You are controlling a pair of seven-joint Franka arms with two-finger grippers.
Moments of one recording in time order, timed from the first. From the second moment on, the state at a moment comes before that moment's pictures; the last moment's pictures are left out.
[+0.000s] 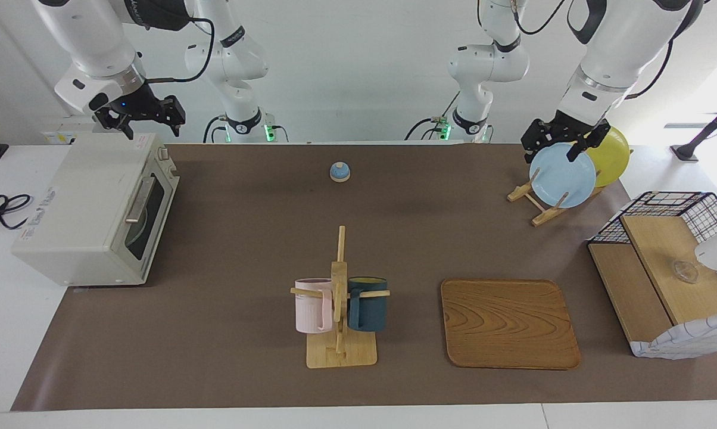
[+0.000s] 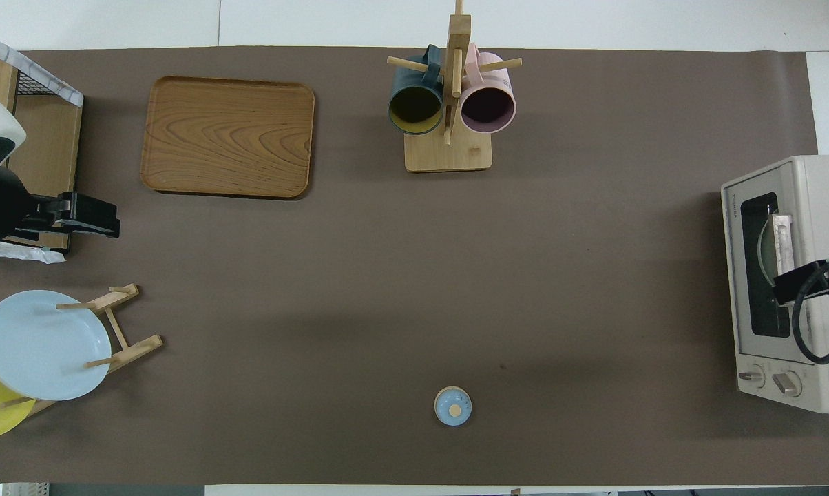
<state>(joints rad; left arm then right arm) -0.14 -0.06 -0.01 -1.66 -0.01 1.57 -0.10 -0.01 -0.11 -0.01 -1.69 -0.09 1.37 -0.19</state>
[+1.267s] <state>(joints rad) -0.14 -0.06 -0.01 -1.66 -0.01 1.57 -0.10 -0.01 -0.03 -0.02 -1.58 -0.06 1.39 -0.11</state>
